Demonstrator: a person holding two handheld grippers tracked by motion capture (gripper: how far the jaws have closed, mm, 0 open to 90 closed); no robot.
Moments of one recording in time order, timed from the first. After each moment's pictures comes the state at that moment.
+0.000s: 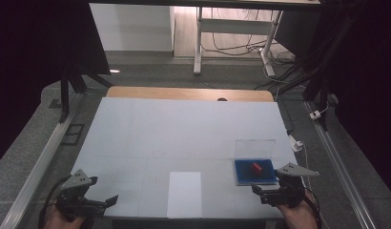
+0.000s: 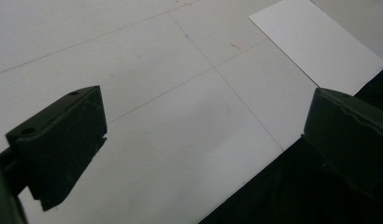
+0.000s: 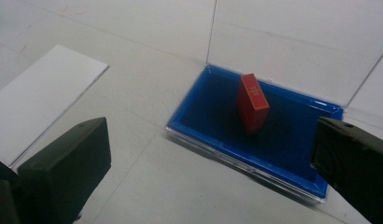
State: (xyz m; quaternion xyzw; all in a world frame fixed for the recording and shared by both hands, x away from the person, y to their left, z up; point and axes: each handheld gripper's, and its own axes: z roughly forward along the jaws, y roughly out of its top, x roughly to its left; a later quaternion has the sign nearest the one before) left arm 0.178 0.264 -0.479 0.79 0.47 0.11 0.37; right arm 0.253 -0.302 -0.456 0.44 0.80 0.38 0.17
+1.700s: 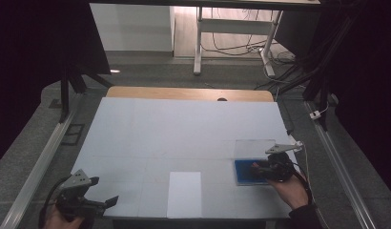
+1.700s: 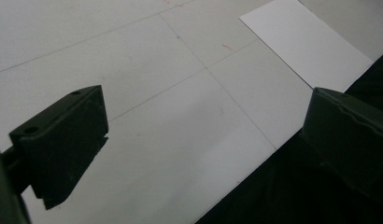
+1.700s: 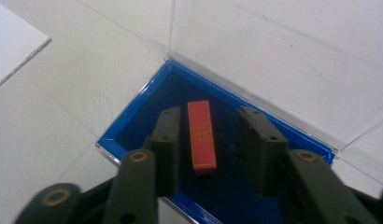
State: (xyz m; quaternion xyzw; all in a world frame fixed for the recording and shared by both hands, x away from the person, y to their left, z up) left arm 0.178 0.265 -0.479 0.80 0.46 0.10 0.38; right arm 0.328 -0.302 -0.471 0.40 0.85 0.30 0.14
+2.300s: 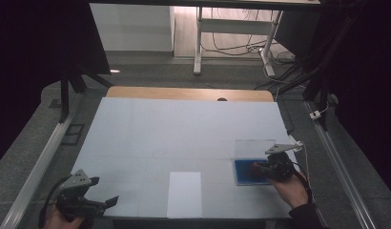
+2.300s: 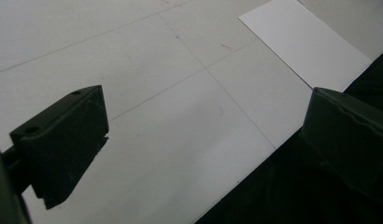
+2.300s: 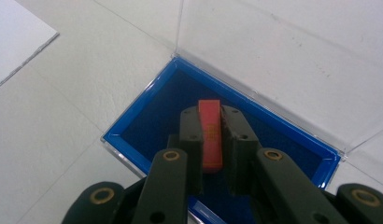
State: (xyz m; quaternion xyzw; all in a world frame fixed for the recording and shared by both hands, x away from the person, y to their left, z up) left arm 0.178 0.265 -0.479 0.80 0.46 0.10 0.38; right arm 0.328 -0.302 -0.471 0.39 0.86 0.30 0.13
